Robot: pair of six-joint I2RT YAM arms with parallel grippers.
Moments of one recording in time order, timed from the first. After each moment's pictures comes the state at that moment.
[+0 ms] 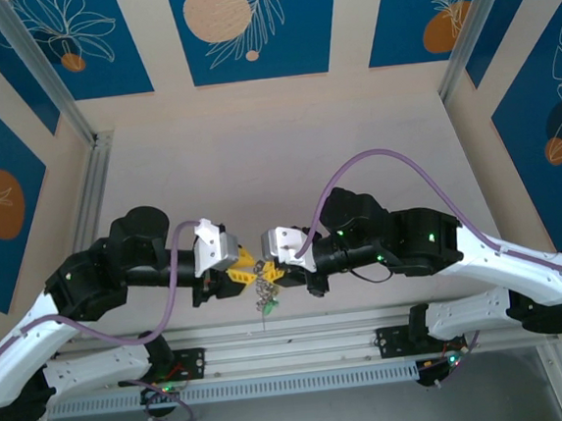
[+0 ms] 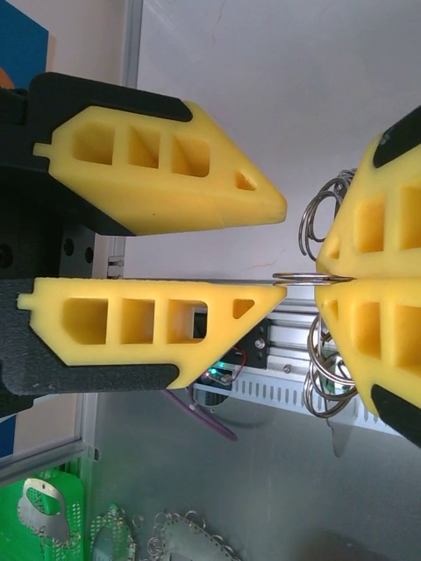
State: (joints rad) left arm -1.02 0.87 1.29 -0.88 0.46 0.19; right arm 1.28 1.12 1.43 -0.83 -0.21 -0.24
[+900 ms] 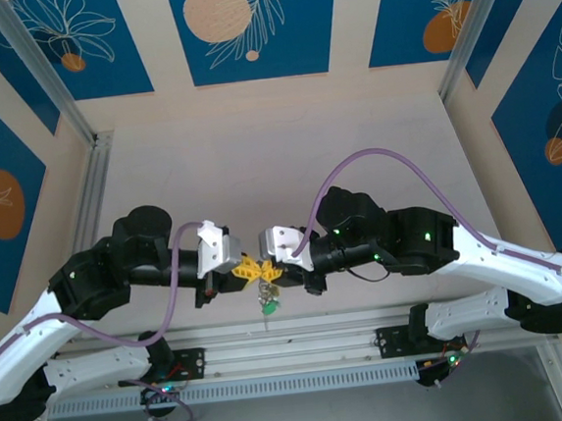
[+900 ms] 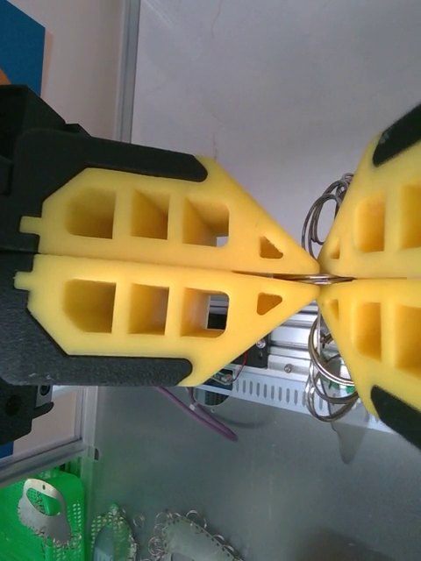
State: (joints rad) left arm -1.04 0.87 1.28 -0.83 0.50 0.20; right arm 1.28 1.13 1.43 -0.82 -0.22 -0.23
